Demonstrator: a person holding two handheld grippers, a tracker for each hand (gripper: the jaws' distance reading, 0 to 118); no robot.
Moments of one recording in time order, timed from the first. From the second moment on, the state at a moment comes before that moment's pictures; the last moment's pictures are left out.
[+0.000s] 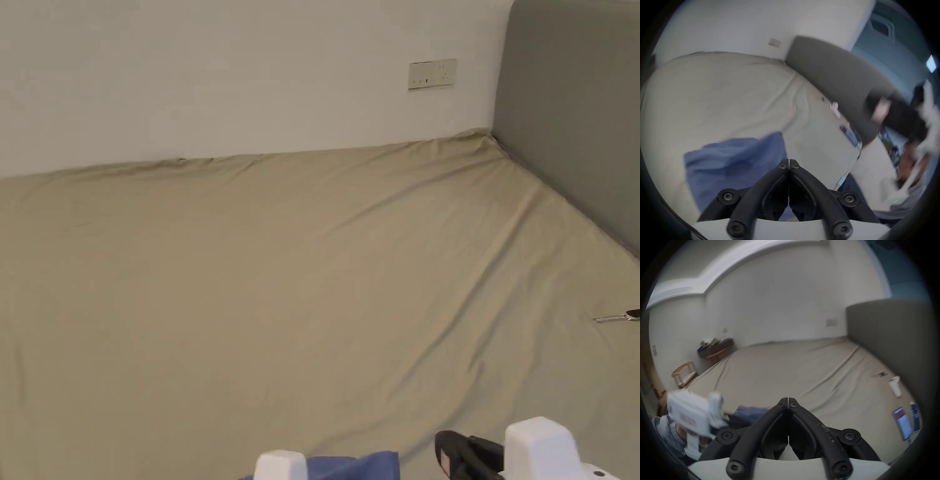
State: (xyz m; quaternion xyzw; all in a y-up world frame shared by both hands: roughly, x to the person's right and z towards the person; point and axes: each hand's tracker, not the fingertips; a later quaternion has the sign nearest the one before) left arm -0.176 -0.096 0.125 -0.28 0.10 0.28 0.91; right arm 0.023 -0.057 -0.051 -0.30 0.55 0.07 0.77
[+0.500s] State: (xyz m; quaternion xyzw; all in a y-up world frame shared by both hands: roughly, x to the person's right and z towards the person) left arm -0.312 -0.173 0.284 -0.21 0.13 0.60 0.76; right arm -0.092 -0.168 -0.058 -0.52 0.51 0.25 0.64
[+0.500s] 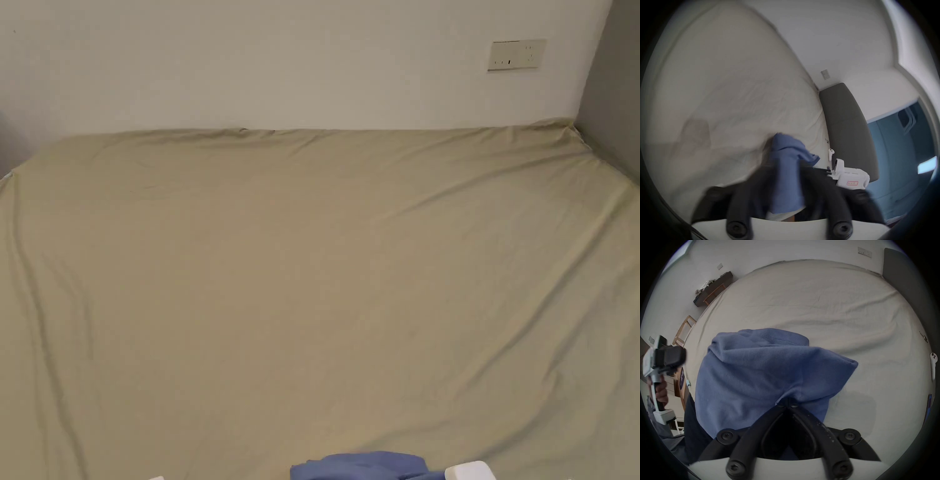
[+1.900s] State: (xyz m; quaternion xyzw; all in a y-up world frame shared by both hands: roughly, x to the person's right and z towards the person) left arm -0.517 -0.132 0.517 -0.31 0.47 0.53 0.63; right arm -0.111 -0.096 -0.042 -0.44 0.56 0.06 0.70
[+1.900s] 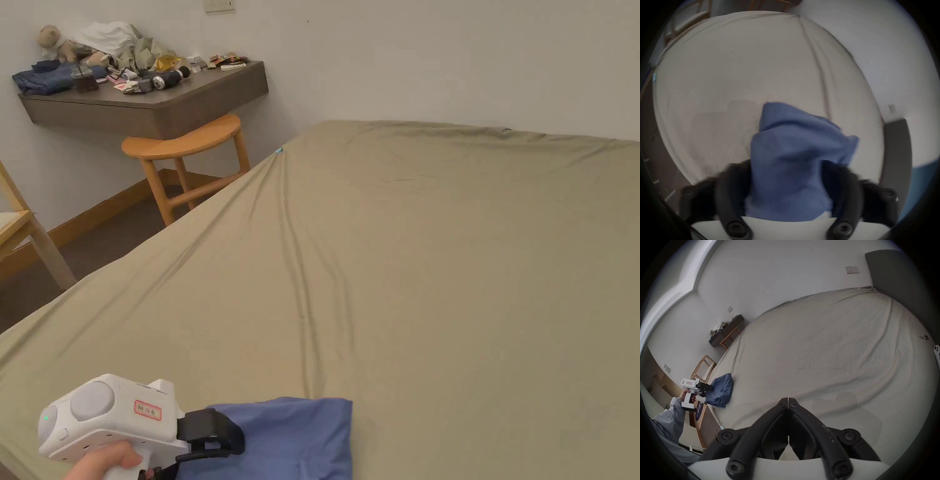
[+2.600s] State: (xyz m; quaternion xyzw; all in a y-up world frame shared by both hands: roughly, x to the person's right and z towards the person) left arm -0.302 -0.059 0.306 -0.30 0.32 0.34 0.83; right arm 0.023 -0.062 -0.067 -0.34 0.50 0.09 0.79
